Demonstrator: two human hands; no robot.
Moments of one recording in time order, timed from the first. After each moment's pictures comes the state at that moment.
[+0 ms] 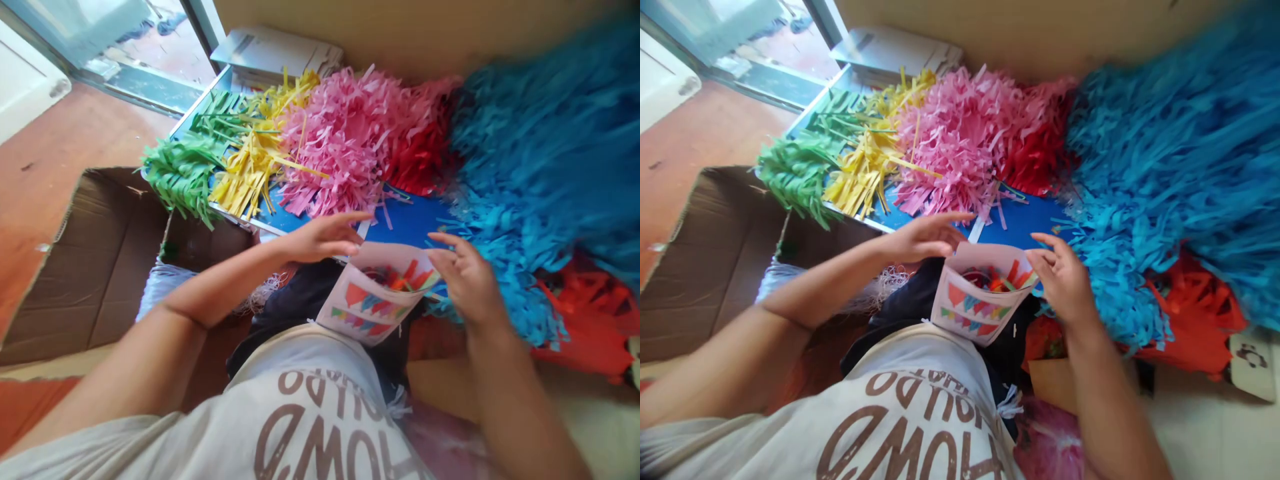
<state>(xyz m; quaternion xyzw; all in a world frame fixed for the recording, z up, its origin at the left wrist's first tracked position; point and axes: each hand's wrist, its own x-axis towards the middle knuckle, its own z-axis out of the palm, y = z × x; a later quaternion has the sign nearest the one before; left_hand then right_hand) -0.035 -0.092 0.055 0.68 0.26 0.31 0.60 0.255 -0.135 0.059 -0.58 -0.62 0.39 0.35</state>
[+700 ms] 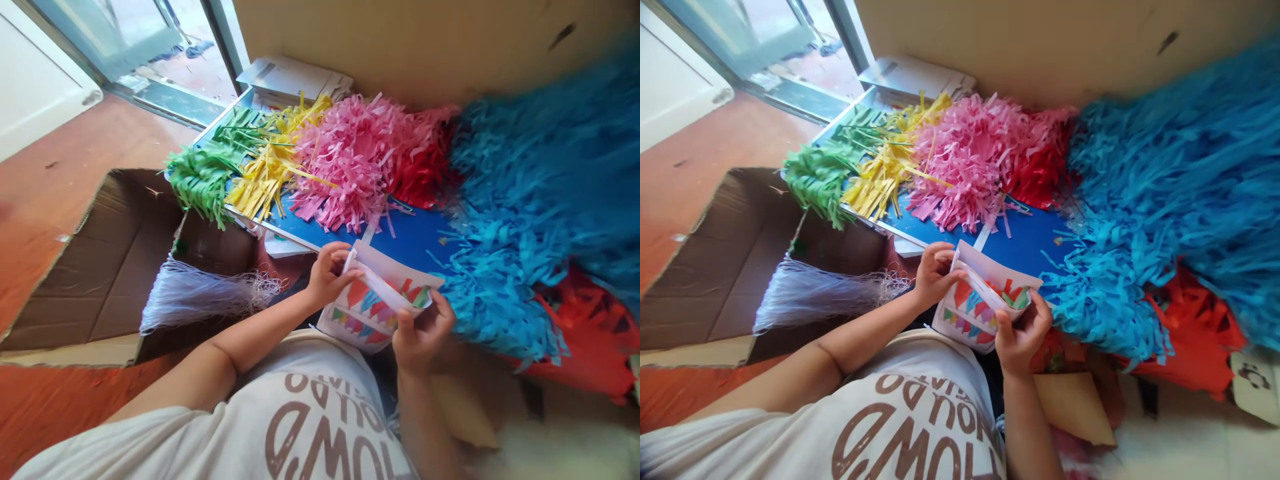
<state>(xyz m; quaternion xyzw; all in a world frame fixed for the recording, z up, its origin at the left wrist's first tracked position) 0.016 -0.163 -0.019 0.50 0.41 0.63 0.43 0.194 -0.222 0.000 -0.54 -0.56 0.20 0.60</state>
